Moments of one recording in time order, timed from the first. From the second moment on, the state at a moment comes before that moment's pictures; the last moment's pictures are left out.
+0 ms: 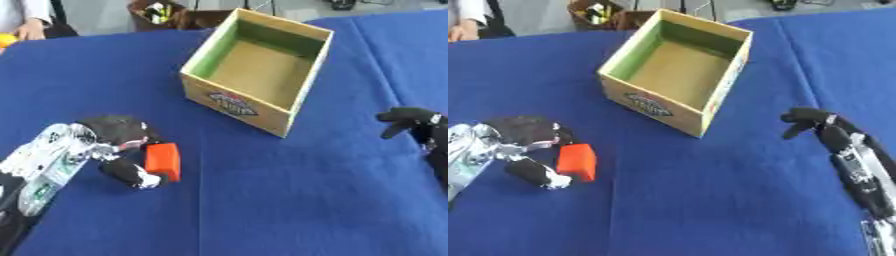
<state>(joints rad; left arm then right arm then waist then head) -0.58 0.57 -0.43 -1.61 -0.92 -0.12 -0.73 -0.05 -0.21 -0.10 -1.98 0.04 -0.32 0.40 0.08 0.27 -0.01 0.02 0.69</state>
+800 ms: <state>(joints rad) -0.58 0.57 -0.44 -1.62 -1.01 -0.05 -0.52 -0.05 -0.21 -0.09 -1.98 0.04 -0.31 0.41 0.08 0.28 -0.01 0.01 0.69</state>
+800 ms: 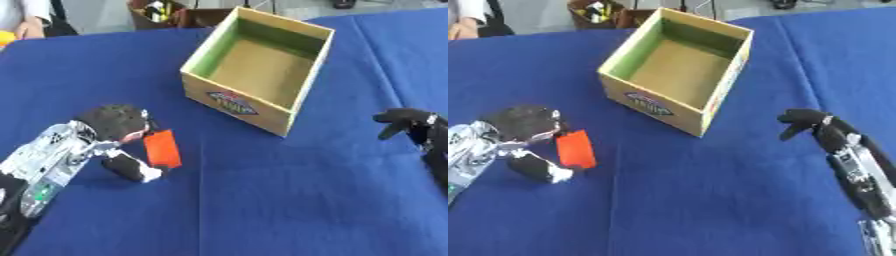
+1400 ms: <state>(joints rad) -0.56 0.57 -0.40 -1.64 -0.97 -0.01 -0.44 -0.05 -0.21 -0.09 -1.98 0.04 -0.30 0.41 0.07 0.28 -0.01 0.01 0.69</state>
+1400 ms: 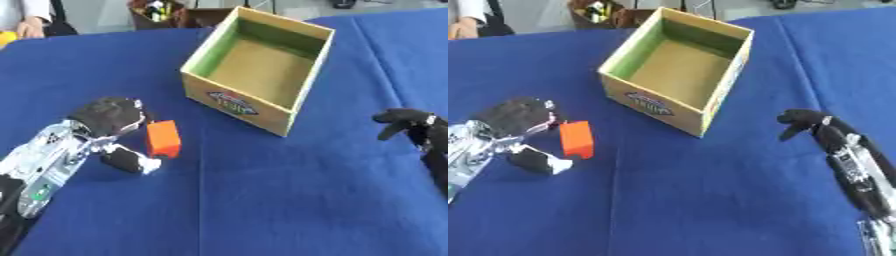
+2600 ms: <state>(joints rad) -0.64 0.69 -0.21 -1.85 -0.73 0.02 -0.18 -0.06 -0.21 -0.08 -1.98 0.04 -0.31 0.42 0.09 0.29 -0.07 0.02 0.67</state>
